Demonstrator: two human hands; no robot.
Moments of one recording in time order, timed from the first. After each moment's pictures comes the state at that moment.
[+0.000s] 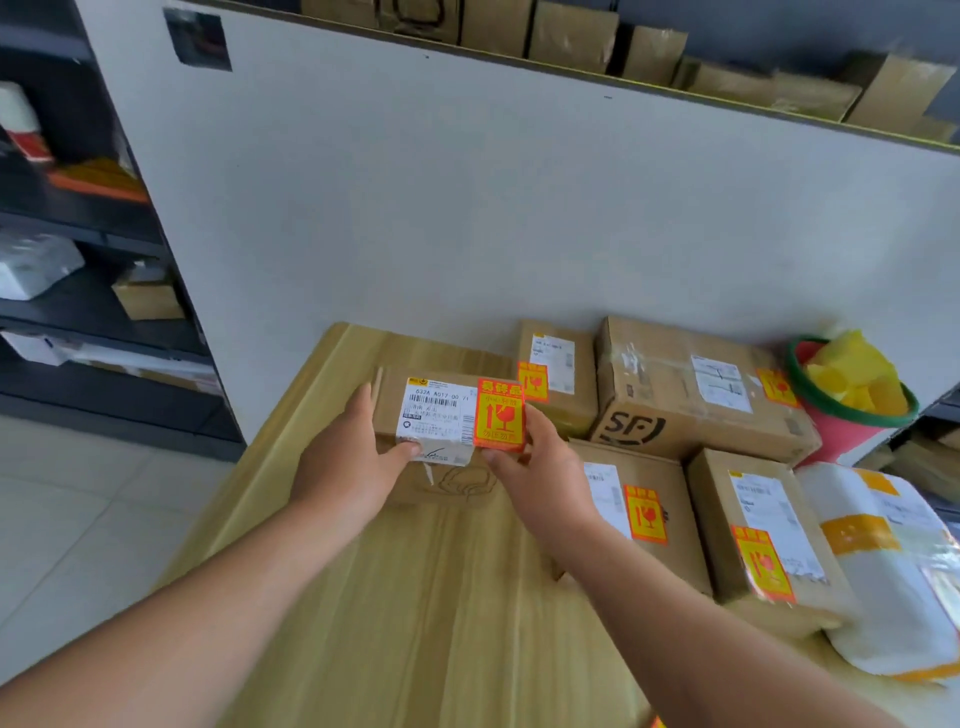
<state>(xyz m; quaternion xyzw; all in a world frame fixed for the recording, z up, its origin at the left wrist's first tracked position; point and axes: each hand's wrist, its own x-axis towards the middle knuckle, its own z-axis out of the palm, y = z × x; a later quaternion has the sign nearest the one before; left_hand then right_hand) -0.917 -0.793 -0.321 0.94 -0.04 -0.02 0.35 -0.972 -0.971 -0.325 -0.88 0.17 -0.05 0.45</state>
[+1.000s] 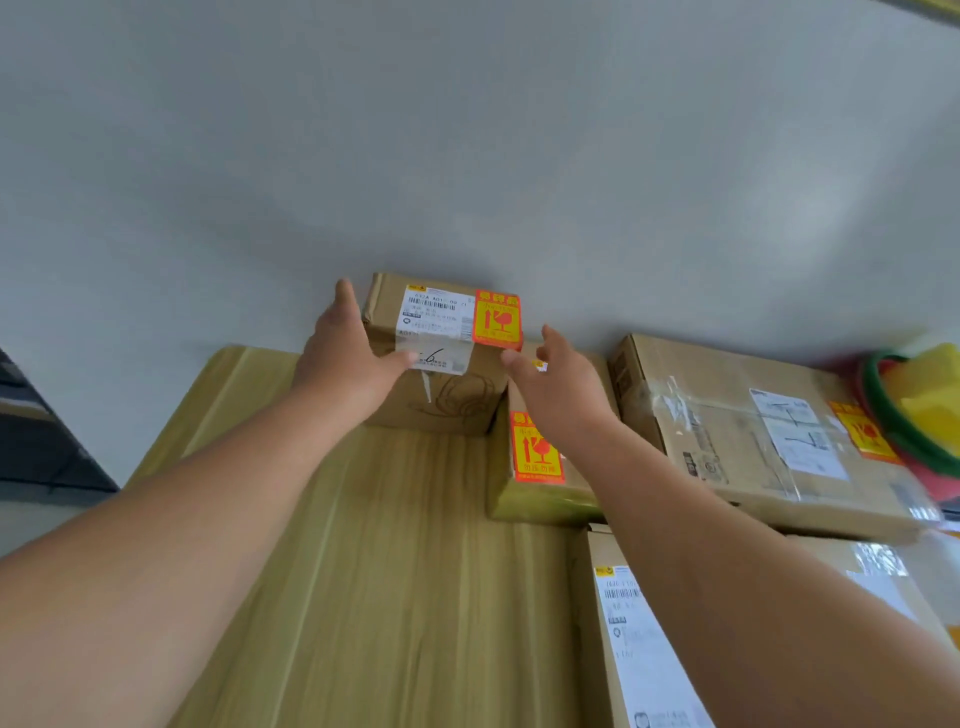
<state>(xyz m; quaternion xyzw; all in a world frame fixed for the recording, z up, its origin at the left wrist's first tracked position) -0.650 -0.896 -0.385 0.92 -0.09 -0.05 0.39 -0.737 -1.075 -0.370 -0.90 0.26 -0.05 0.35</state>
